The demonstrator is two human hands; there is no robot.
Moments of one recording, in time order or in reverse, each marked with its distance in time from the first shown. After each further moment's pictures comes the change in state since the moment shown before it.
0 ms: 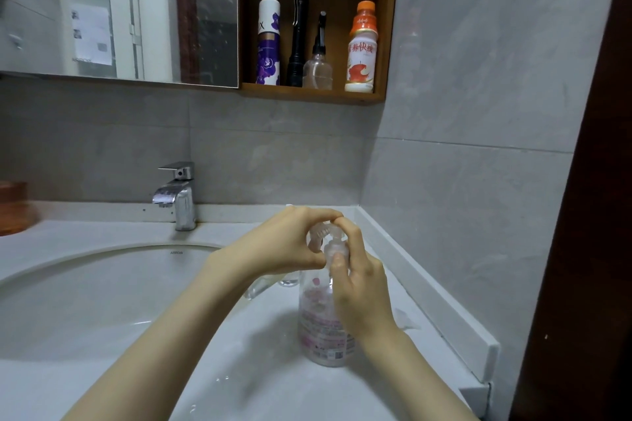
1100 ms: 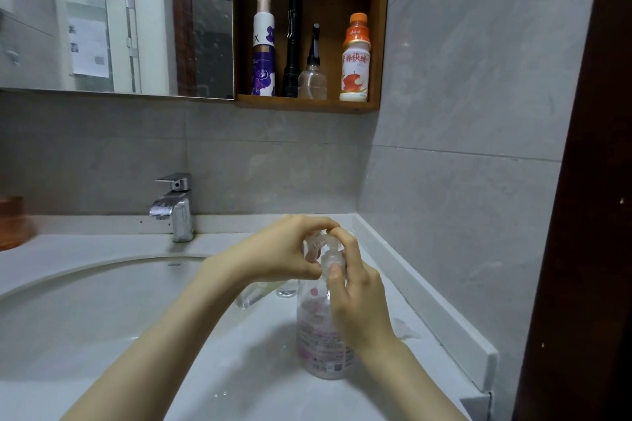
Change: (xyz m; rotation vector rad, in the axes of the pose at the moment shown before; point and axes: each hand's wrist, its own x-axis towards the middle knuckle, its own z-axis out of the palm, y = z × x) left_hand 0.002 0.005 -0.008 -0.039 -0.079 0.012; right_hand 0.001 -0.002 -0.003 -0.029 -0.004 -0.021
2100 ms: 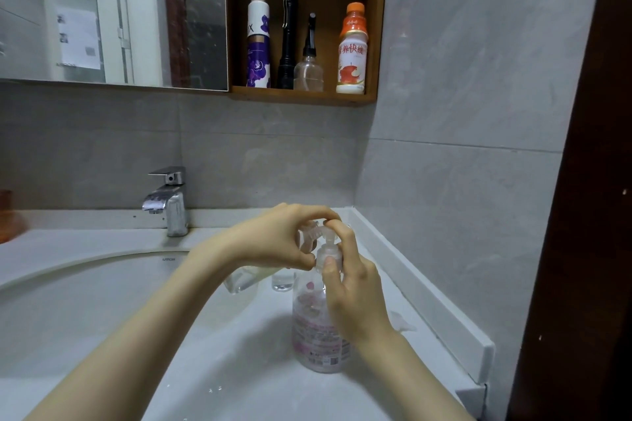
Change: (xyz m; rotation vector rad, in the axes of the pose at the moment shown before) left_hand 0.002 0.005 -0.012 0.090 -0.061 -0.016; right_hand 0.002 0.002 0.001 0.006 0.000 -0.013
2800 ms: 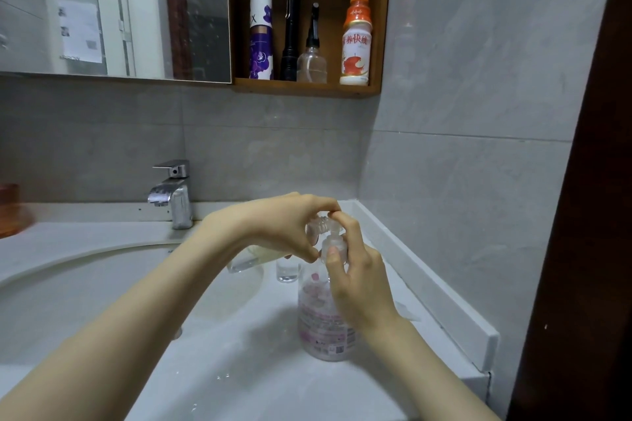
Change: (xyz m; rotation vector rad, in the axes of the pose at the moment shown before) left_hand 0.005 0.013 -0.012 0.152 -0.159 -0.096; right_hand 0.001 -0.004 -0.003 -0.010 -0.026 -0.014
